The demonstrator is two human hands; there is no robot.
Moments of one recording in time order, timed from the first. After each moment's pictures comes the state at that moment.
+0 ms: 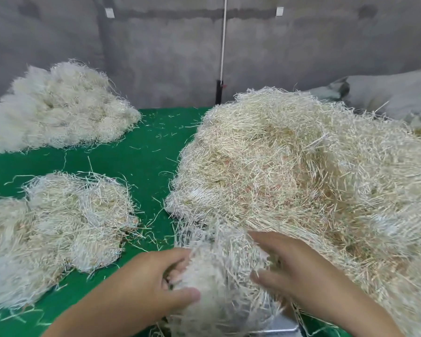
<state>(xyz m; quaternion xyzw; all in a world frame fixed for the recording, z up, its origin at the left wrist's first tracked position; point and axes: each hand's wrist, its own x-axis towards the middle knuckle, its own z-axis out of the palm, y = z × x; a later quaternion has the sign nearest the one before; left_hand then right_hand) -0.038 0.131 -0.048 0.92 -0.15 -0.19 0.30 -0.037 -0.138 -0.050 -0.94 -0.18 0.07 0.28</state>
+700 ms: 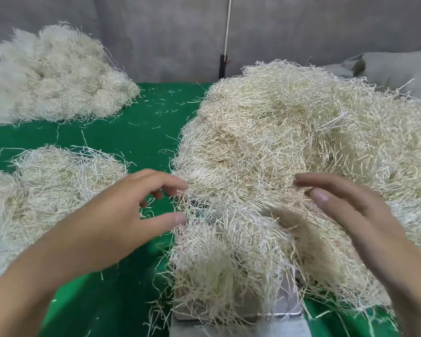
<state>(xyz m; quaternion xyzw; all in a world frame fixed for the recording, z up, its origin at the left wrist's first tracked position) -0.011 0.153 -0.007 0.93 -0.20 0.03 0.32 -0.038 -0.164 -0.013 -0.86 -0.08 -0.10 0.50</state>
